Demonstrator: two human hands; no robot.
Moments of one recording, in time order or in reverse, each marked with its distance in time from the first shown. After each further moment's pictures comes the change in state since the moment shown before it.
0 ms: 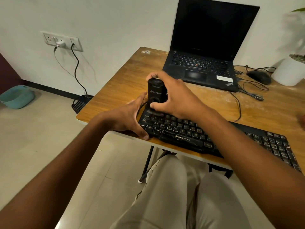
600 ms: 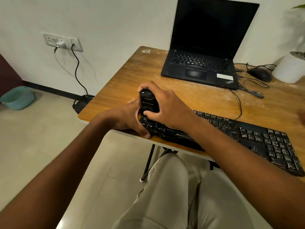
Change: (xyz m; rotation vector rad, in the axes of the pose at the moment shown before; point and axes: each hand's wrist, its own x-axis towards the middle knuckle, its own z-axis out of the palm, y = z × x) left_hand -0.005 0.007 0.000 0.075 -0.004 0.010; right_hand -0.010 0.005 0.034 -0.060 0.007 -0.220
